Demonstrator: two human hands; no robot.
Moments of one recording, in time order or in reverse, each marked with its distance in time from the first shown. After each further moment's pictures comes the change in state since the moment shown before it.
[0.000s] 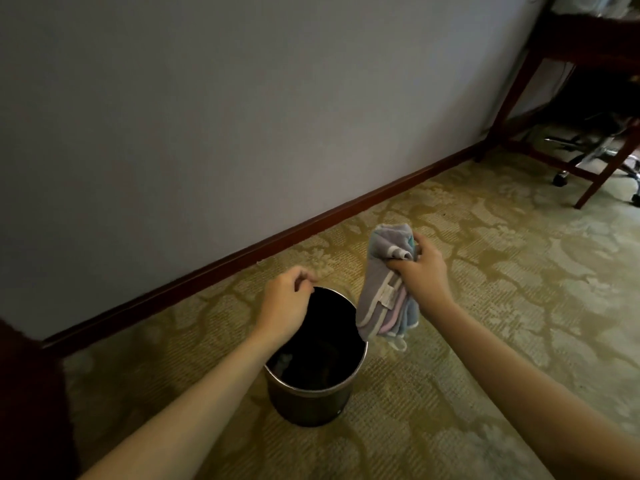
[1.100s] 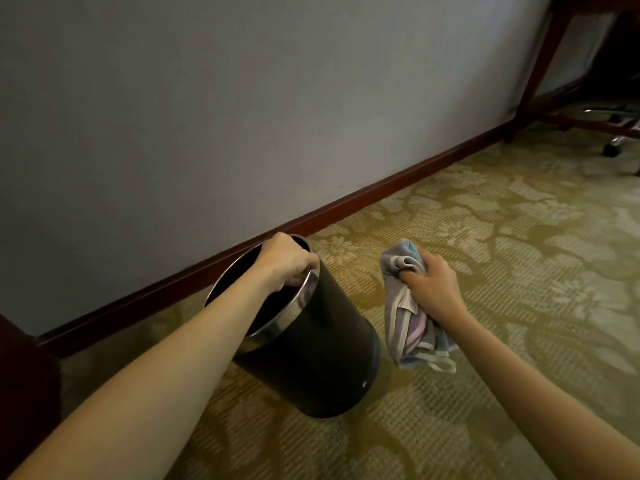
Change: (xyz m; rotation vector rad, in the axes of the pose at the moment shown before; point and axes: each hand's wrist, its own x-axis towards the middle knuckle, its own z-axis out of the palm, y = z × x) left_hand 0.050 -0.083 0.037 0.079 -0.063 -0.297; right_hand -0.012 0.167 0.054 -0.205 -0.070 -0.114
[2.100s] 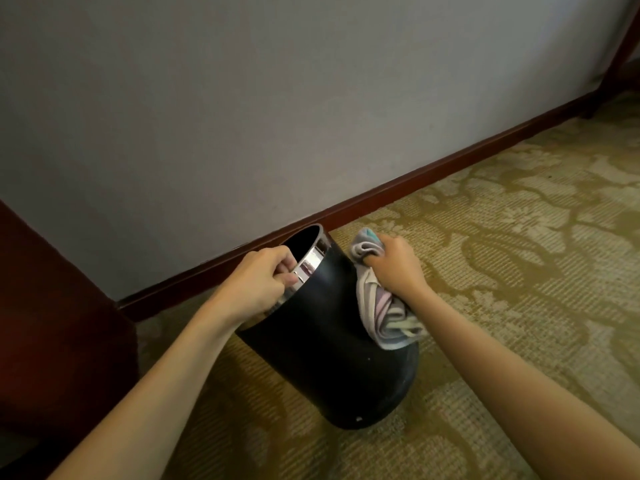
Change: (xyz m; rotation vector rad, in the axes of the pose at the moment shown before) left_hand -0.058 -0.090 -0.096 0.382 0.004 0.296; right_hand 0.009 -0.061 0.132 -0.134 -0.204 -0.102
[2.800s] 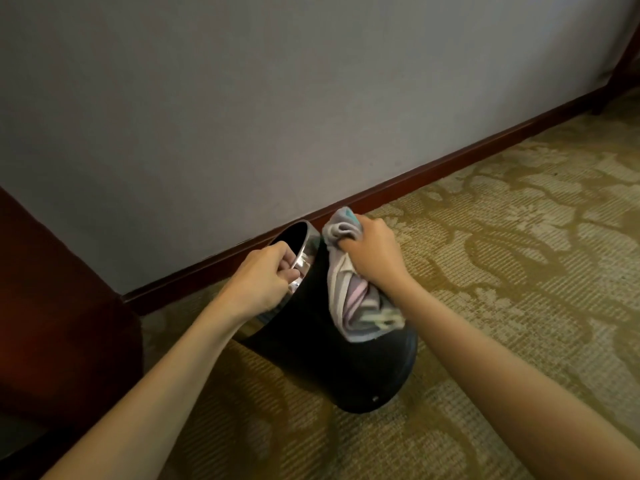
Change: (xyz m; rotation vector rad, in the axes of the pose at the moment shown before) left_hand -0.005 0.004 0.006 0.025 0.070 -0.022; right_hand -0.009 -0.050 0.004 0.068 0.020 -0.098
